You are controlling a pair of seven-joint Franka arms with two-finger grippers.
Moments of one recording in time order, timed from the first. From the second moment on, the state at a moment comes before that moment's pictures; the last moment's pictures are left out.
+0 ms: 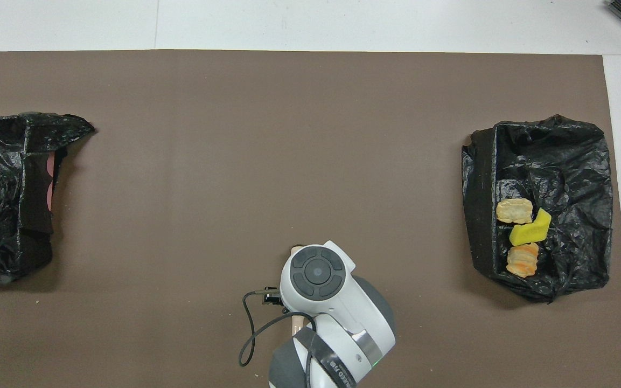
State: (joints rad) left arm 0.48 0.22 0.04 -1.60 0.26 2.02 2.03; right arm 0.46 0.18 0.29 -2.07 0.15 2.17 0.70
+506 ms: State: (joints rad) left arm 0.37 0.22 0.03 -1.63 0.74 2.03 1.72; right arm 0.20 0.13 0.28 -1.98 0.04 2.19 0.68
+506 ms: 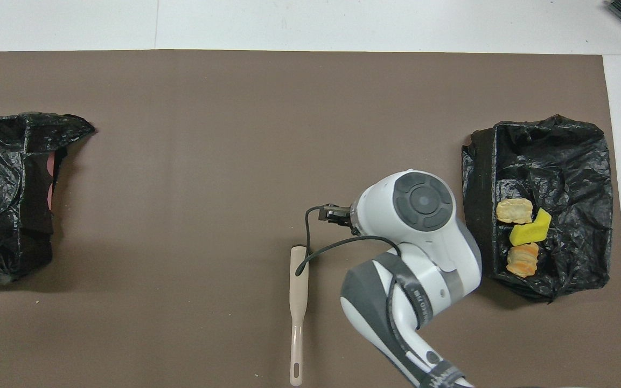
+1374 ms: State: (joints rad) left arm 0.32 0.02 0.03 -1.75 0.98 2.01 1.57; right arm 0.03 -0.07 0.04 -1.82 -0.06 1.81 0.23
